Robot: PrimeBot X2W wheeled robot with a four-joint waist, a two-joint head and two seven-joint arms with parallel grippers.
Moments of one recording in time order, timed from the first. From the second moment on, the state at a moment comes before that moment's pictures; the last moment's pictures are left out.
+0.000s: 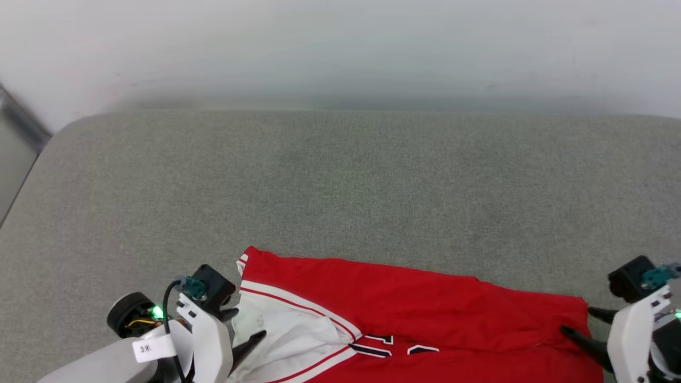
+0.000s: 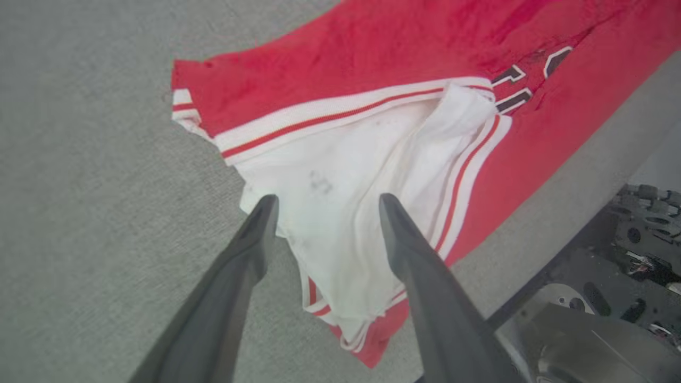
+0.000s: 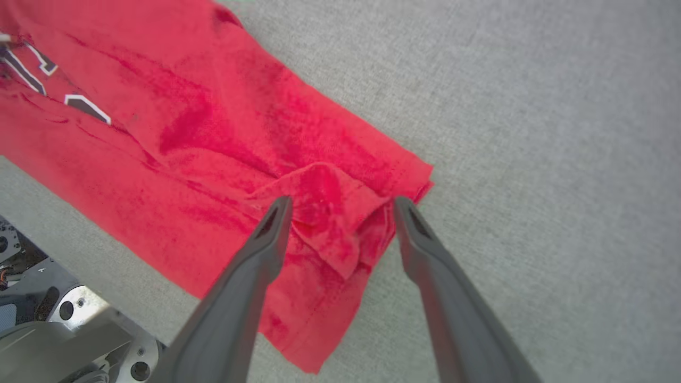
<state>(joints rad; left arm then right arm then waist) -0.60 0.84 -1.22 0.09 -1.02 0.00 0.24 -0.29 -0.82 0.70 0.22 0.84 0.13 0.38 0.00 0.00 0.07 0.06</state>
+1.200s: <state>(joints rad) -0.14 0.45 -0.48 0.04 -0.41 0.39 -0.26 -0.07 -0.60 0.31 0.35 1.13 0.13 0.53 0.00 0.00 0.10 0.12</state>
